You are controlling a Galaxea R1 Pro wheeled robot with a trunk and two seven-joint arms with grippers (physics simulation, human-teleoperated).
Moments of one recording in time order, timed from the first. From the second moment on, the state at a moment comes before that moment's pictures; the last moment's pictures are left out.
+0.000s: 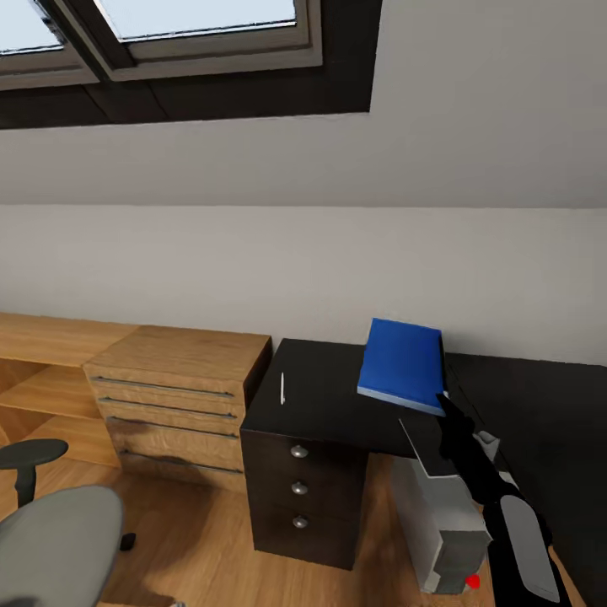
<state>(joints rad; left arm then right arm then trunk) -0.09 0.13 -0.47 -0.78 0.83 0.04 0.55 -0.31 0.13 -0.47 -1.37 -1.24 0.44 0.08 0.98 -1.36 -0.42</state>
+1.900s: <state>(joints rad) -0.09 0.13 -0.49 -0.78 0.83 0.04 0.55 -0.34 0.10 -0.46 -1.15 -1.24 0.10 0.00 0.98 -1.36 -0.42</state>
